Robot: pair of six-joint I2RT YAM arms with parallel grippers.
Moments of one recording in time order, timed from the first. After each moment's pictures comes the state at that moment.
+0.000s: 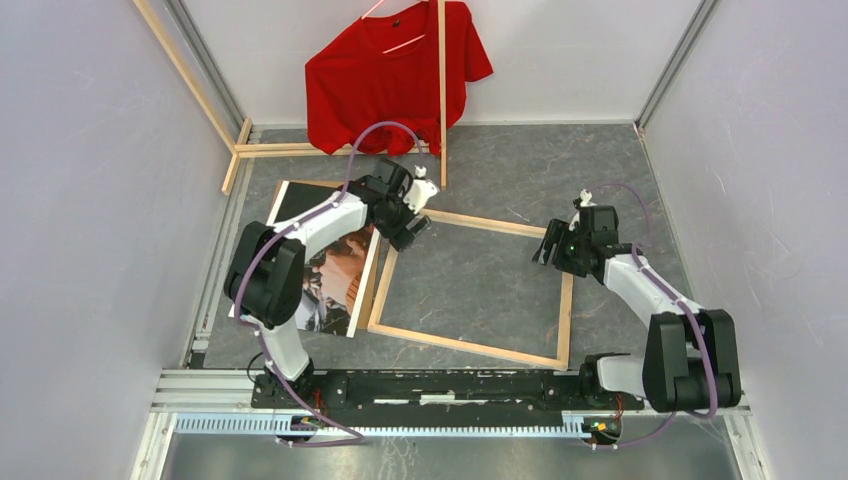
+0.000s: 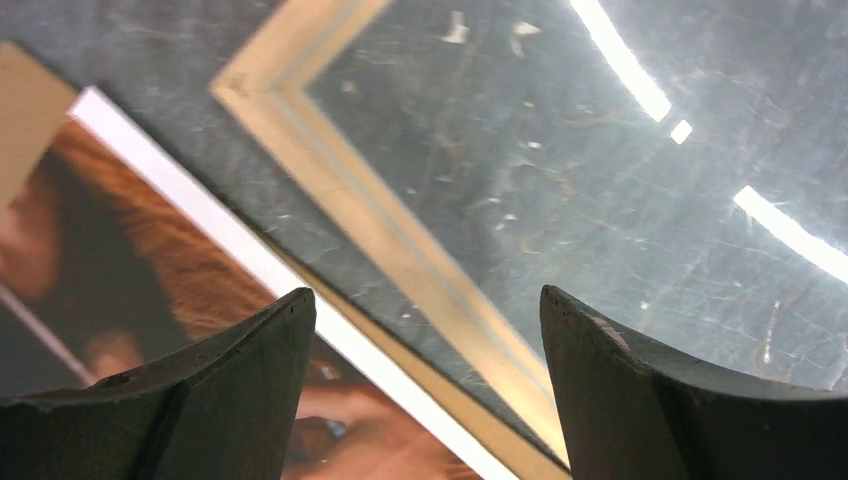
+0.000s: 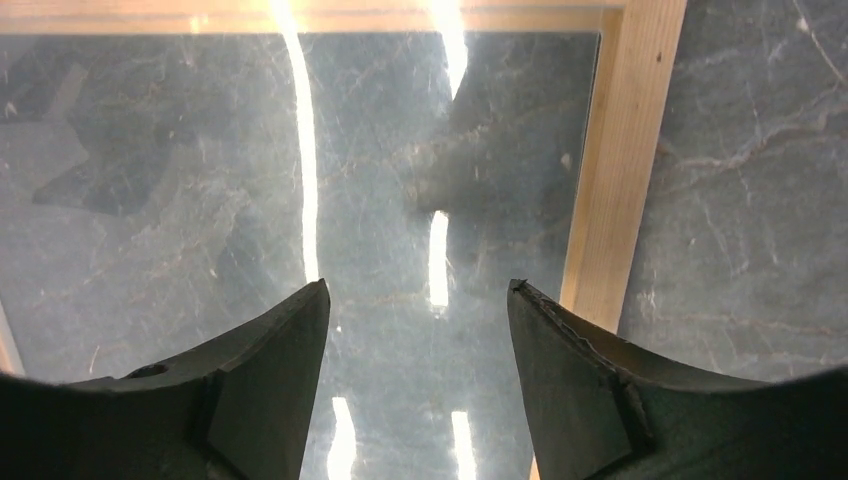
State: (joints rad) left arm -0.52 1.80 1.26 -0.53 0.10 0.40; right arm 0.06 1.25 0.63 -0.30 -0.18 0.38
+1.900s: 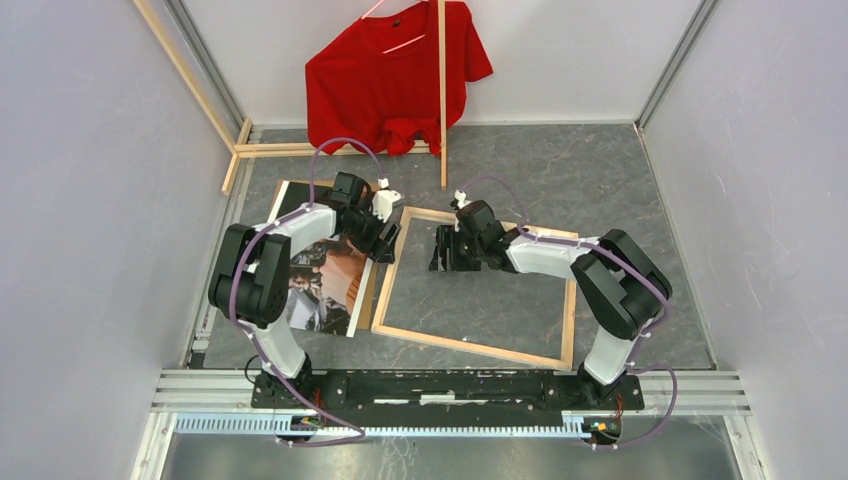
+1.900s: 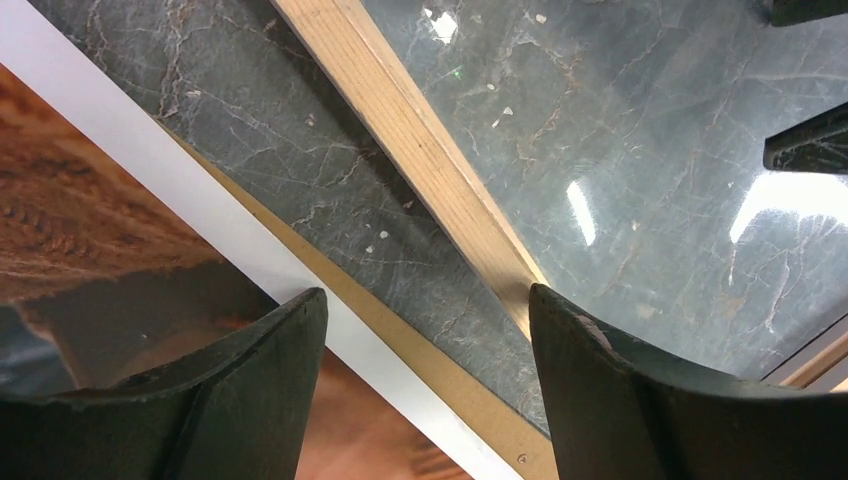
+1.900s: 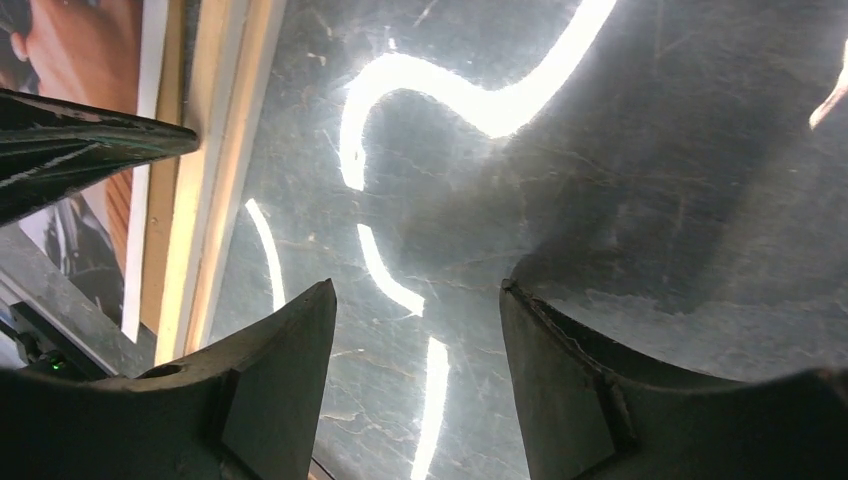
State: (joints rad) left arm -0.29 1.77 1.07 -0.45 0.46 0.38; right arm 0.69 1.76 0.95 -0.04 -0.17 0.61
